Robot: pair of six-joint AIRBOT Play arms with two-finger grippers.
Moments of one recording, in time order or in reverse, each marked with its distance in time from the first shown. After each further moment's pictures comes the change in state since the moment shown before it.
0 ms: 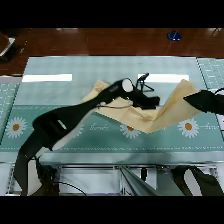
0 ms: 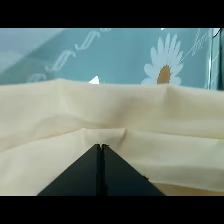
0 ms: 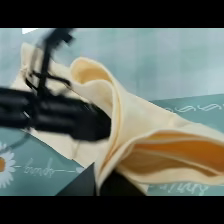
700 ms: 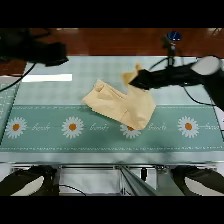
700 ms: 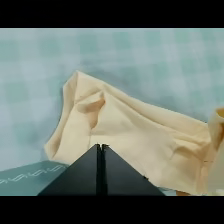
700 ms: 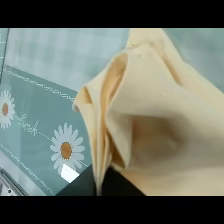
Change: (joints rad) left arm 0.528 0.931 -0.418 0.603 -0.244 -0.030; right arm 0.606 -0.622 0.348 0.138 -0.285 0.004
